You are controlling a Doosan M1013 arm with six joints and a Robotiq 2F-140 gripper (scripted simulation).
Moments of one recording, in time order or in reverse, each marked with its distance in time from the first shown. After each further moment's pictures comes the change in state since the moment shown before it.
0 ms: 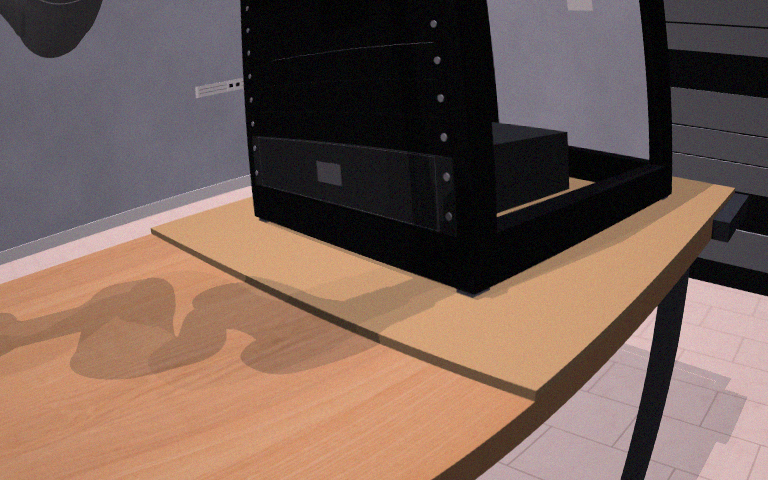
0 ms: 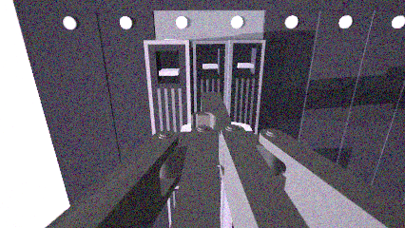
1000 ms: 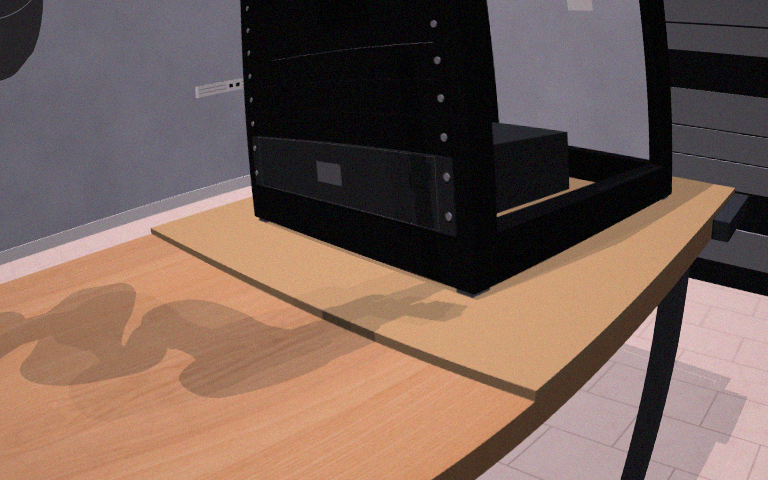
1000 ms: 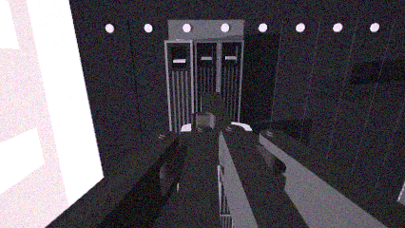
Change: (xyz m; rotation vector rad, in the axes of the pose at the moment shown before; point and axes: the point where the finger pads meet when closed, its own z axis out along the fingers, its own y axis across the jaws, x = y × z) arm 0.000 0.000 -0.079 0.000 0.000 0.000
